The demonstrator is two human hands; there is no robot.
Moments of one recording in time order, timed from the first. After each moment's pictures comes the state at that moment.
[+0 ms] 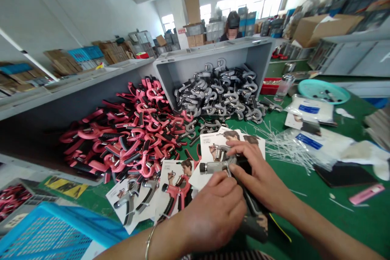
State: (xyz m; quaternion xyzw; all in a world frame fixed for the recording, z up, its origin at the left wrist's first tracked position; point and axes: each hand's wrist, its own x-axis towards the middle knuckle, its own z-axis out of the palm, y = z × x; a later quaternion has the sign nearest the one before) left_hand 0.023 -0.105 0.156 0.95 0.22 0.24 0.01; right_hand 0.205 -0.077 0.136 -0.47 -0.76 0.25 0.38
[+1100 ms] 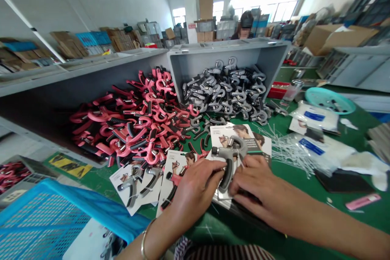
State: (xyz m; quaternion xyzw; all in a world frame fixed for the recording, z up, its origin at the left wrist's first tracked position) left_hand -0.008 -0.119 0.131 0.78 0.43 0.41 0.19; right_hand 0.203 -0.102 0.184 -0.33 -0.89 0.26 0.15
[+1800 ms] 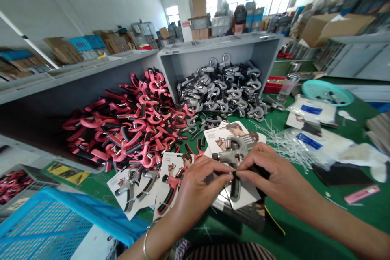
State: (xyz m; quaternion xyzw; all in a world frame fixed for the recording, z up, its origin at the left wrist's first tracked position) left_hand 0.015 -0.112 0.140 0.70 0.45 0.43 0.34; right_hand 0.230 -0.094 0.167 -0.43 -0.82 0.23 0.30
